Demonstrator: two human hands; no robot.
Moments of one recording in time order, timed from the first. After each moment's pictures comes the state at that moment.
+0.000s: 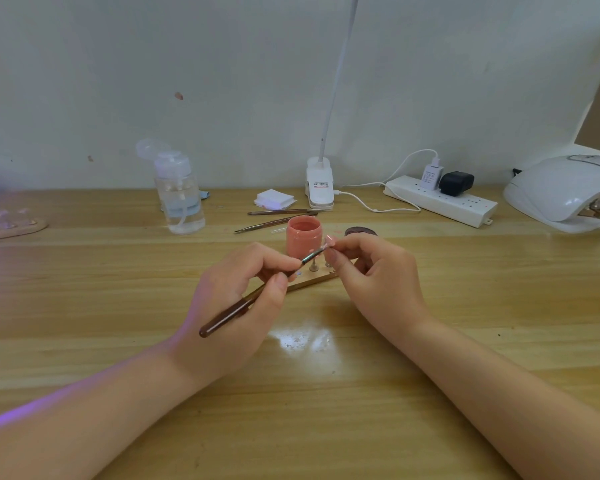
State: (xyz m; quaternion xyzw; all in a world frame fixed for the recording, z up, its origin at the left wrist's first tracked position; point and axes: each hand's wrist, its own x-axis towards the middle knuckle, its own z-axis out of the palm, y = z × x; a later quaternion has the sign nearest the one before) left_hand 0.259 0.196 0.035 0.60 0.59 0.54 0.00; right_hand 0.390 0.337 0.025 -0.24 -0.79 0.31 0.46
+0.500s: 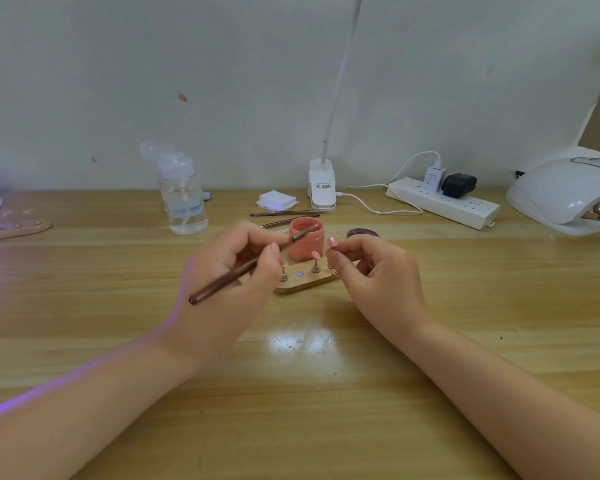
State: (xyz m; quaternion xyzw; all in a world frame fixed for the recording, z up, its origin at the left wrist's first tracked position) left_hand 0.257 0.199 0.050 0.54 0.58 0.61 0.01; right_hand 0.390 0.337 0.026 -0.24 -0.79 0.32 0.46
